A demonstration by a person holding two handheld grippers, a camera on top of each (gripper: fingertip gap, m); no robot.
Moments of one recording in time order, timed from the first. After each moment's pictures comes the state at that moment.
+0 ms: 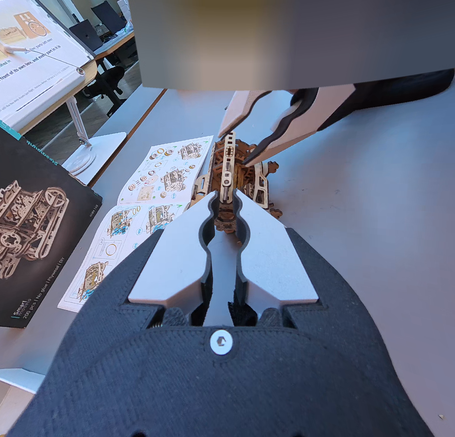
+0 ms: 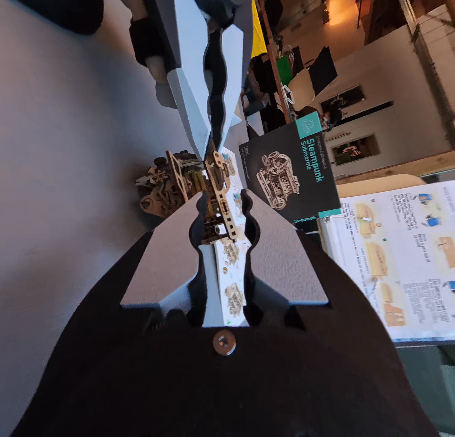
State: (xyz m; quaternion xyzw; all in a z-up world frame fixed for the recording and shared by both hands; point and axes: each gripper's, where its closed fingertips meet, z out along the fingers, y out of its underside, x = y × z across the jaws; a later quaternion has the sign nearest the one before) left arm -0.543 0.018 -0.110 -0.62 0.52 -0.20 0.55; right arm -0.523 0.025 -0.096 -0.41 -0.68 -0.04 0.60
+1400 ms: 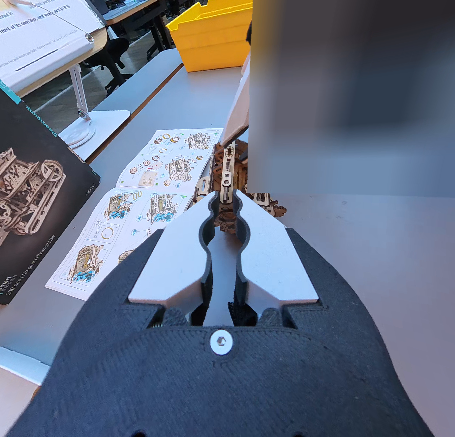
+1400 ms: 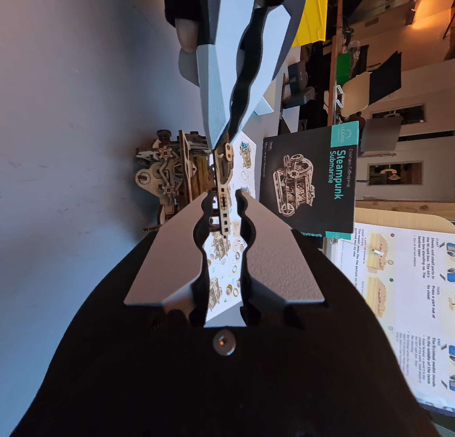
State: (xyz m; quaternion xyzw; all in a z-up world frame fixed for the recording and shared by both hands) left arm -0.548 0.031 -0.110 -0.67 0.48 -0.22 0.53; right arm -0.528 0.044 -0.101 -0.37 -0.78 -0.08 0.50
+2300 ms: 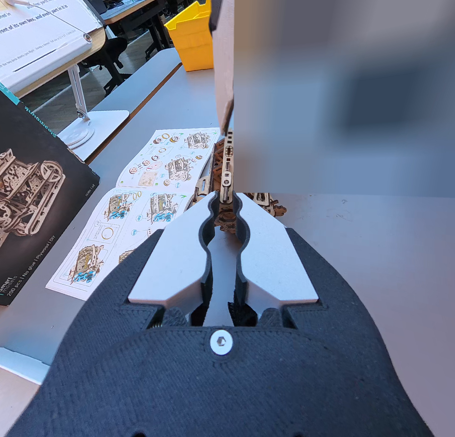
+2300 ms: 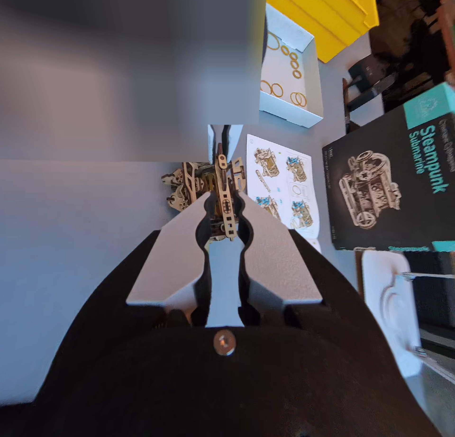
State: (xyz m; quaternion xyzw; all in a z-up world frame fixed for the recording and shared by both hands) left arm -0.549 0.031 -0.111 -0.67 0.48 -0.22 0.53; right arm -0.526 0.036 -0.089 -0.47 -0.77 0.17 0.39
